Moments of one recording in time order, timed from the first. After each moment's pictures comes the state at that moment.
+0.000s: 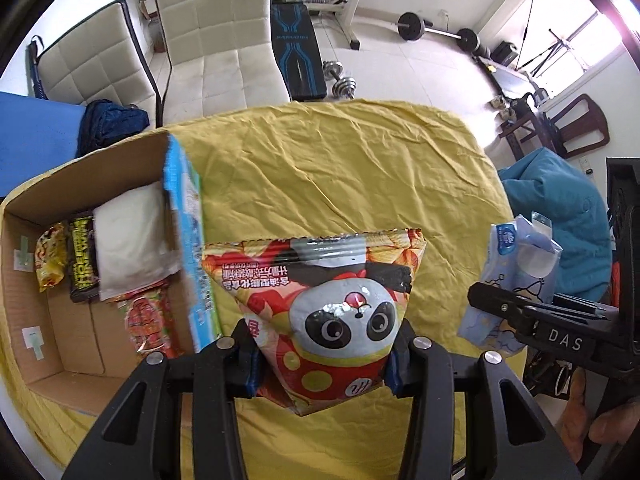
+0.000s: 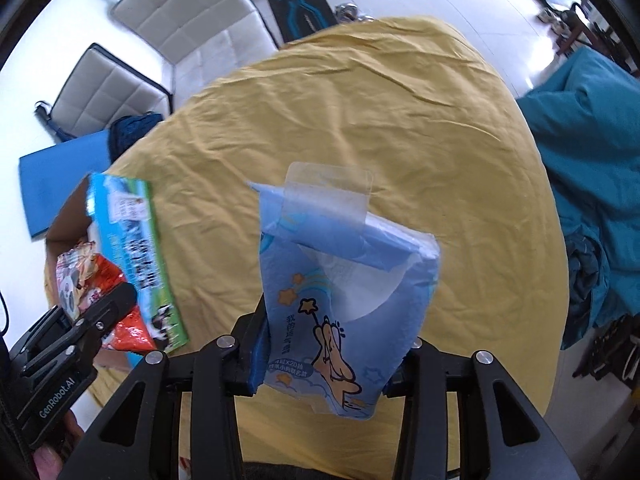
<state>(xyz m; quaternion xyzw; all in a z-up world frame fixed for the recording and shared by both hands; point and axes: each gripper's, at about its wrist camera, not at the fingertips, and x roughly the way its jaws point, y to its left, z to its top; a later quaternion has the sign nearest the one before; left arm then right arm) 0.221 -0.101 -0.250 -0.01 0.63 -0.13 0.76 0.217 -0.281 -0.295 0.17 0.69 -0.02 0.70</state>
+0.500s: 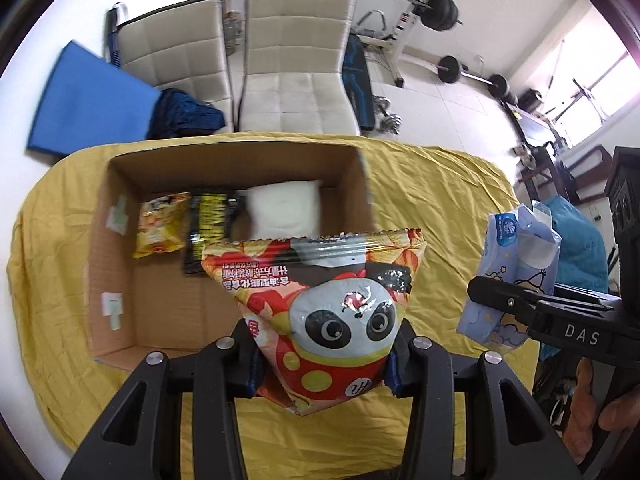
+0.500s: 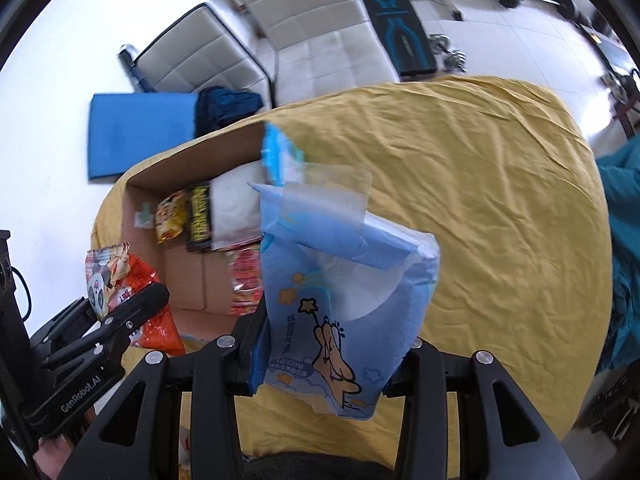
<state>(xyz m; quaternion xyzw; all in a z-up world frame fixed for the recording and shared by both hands) 0.192 0.077 -0.199 -0.06 0.60 -0.07 0.79 0.223 -0.120 -0.223 0.13 0.66 0.09 0.73</state>
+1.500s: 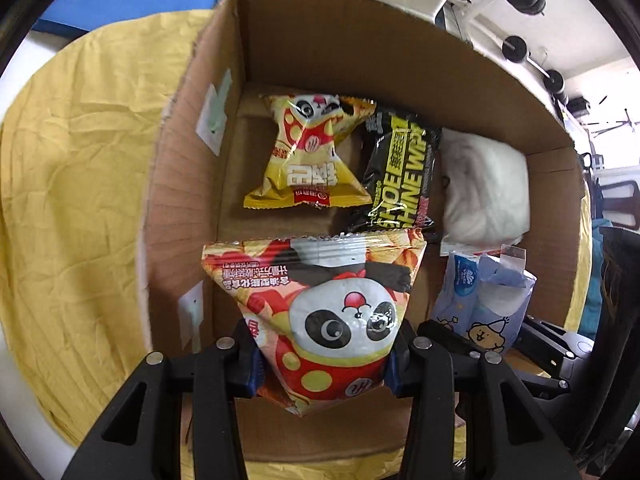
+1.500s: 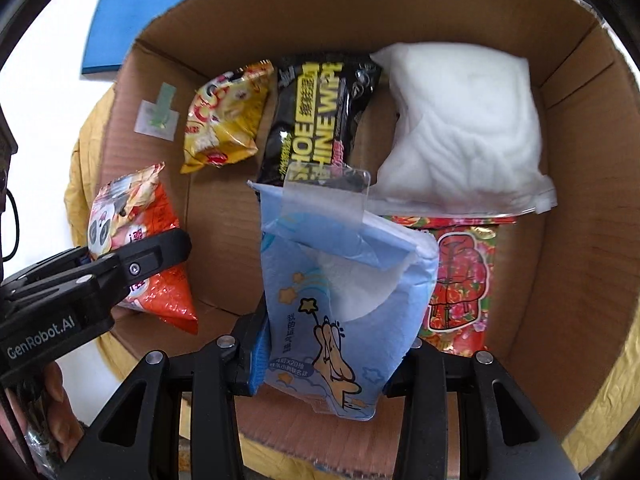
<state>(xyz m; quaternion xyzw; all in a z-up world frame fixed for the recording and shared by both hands) 0.228 0.245 -0.349 -0.12 0.71 -0.03 0.69 0.250 0.123 -0.387 0.06 0.73 0.15 0.66</state>
